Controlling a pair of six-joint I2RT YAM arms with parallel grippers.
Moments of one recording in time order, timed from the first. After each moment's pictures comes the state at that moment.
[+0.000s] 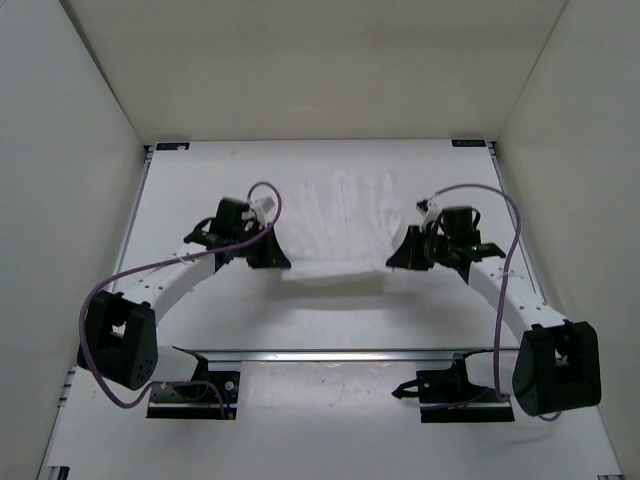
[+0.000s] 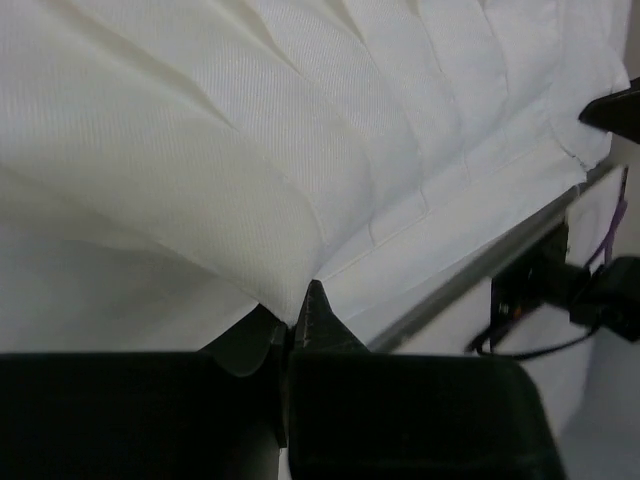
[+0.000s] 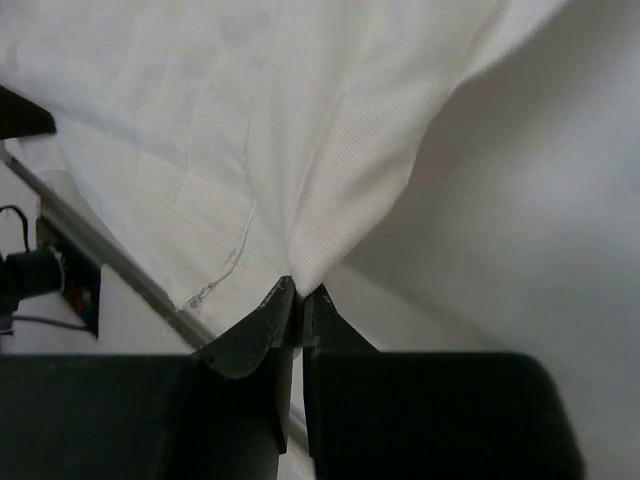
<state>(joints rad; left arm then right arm) -0.35 1.36 0.93 -0.36 0.44 -0.43 0.15 1.22 0.80 -0.34 -0.57 0.26</state>
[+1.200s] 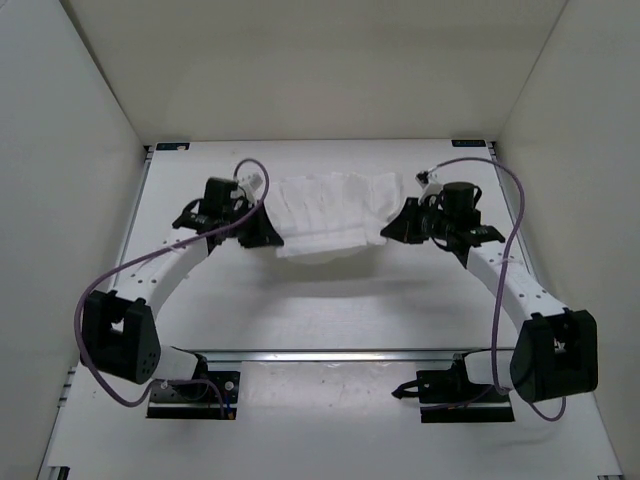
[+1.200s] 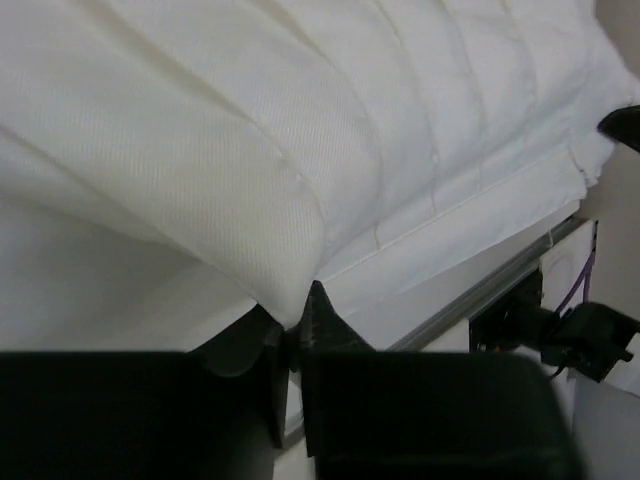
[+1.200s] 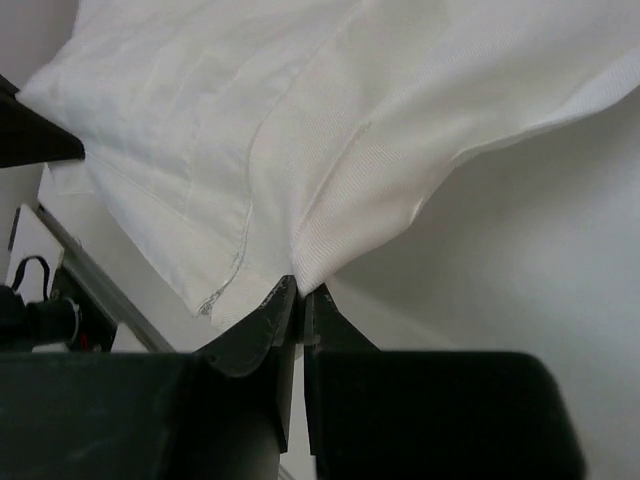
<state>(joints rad) -0.28 1.42 1.11 -0.46 0.45 -0.43 0.16 1.30 0.94 -0.21 -0.59 0.30</state>
